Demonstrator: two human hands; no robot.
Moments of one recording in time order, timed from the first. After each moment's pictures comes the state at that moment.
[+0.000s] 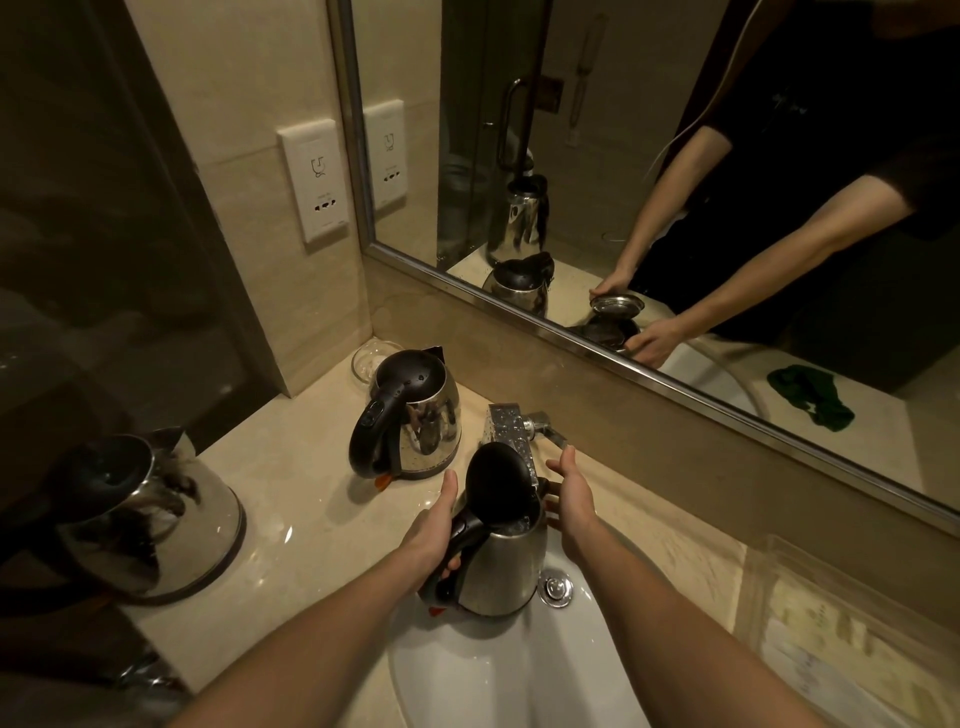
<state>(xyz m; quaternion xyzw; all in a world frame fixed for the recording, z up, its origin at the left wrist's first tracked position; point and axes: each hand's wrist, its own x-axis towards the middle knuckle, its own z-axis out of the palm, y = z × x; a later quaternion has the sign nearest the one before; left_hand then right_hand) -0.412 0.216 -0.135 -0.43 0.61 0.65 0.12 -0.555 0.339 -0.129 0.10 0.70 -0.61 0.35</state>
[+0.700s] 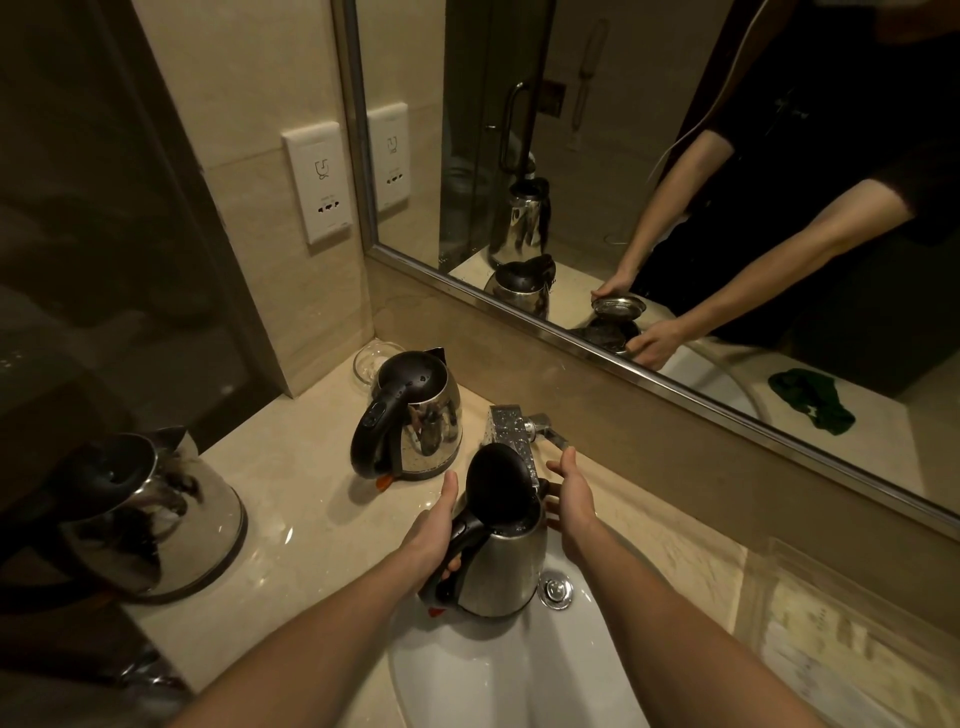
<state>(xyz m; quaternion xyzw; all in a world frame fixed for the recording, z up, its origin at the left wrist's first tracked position) -0.410 0.217 -0.131 -0.42 0.62 0.65 0.10 -0.554 0.337 -0.128 0.10 0.71 -0.61 0.35</state>
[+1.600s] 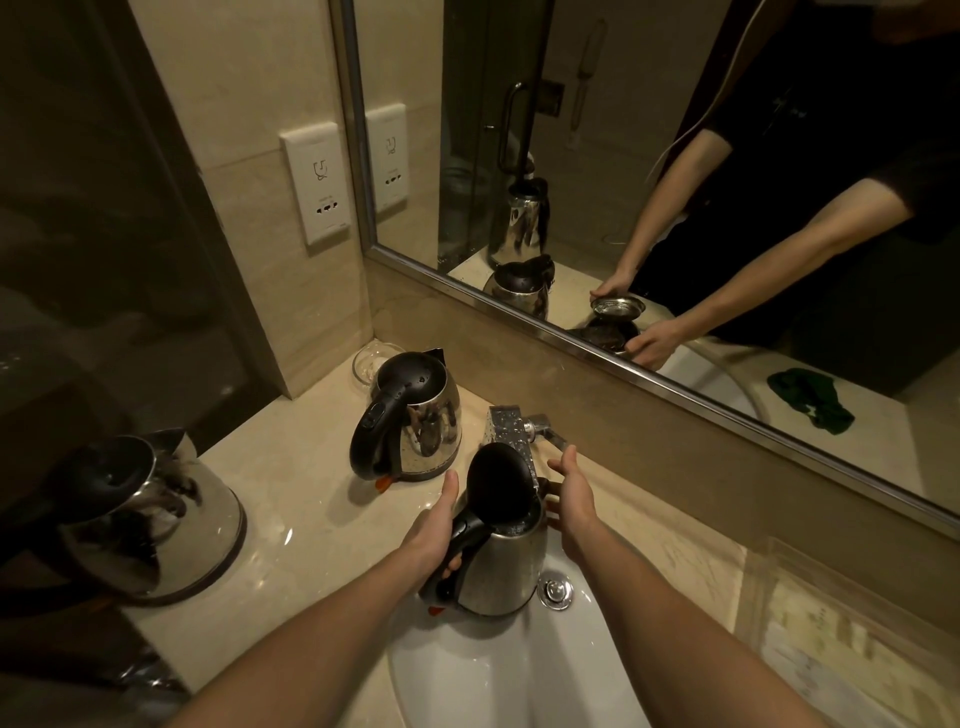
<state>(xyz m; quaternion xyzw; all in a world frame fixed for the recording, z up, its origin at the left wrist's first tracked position) -0.413 0.214 -0.136 -0.42 0.62 0.65 0.11 -0.555 0.337 -0.122 0.11 0.70 -0.62 0.35</state>
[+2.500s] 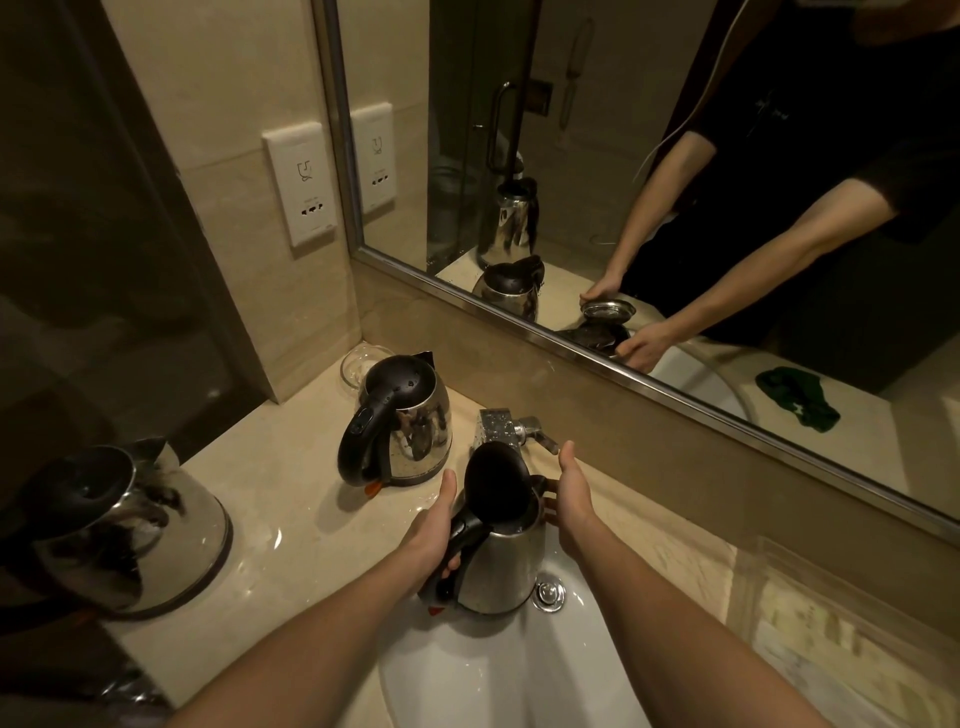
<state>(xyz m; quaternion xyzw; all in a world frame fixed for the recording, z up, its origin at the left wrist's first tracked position) -0.423 0.218 -0.134 -0.42 0.62 0.65 0.11 -0.562 0.334 -0.115 0.12 0.69 -0.64 0.33</state>
